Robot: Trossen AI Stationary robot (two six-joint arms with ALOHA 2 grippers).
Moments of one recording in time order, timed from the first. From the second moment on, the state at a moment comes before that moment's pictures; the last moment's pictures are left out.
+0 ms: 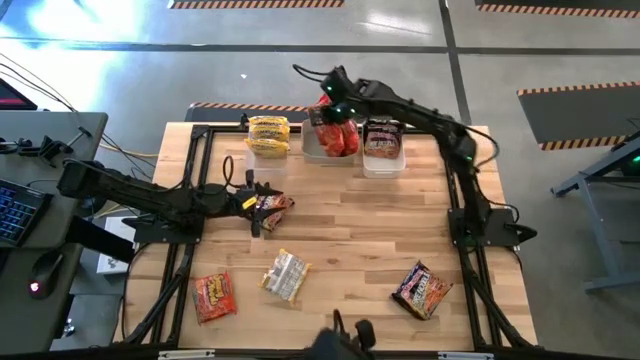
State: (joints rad) left arm -0.08 0.94 0.26 0.54 -0.27 0.11; right arm -0.55 2.10 2.06 -0.87 0.02 0.65
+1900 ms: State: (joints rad) left arm -0.08 0.94 0.26 0.51 -0.27 0.06; right arm -0.53 2.38 2.34 -1.16 0.13 0.88
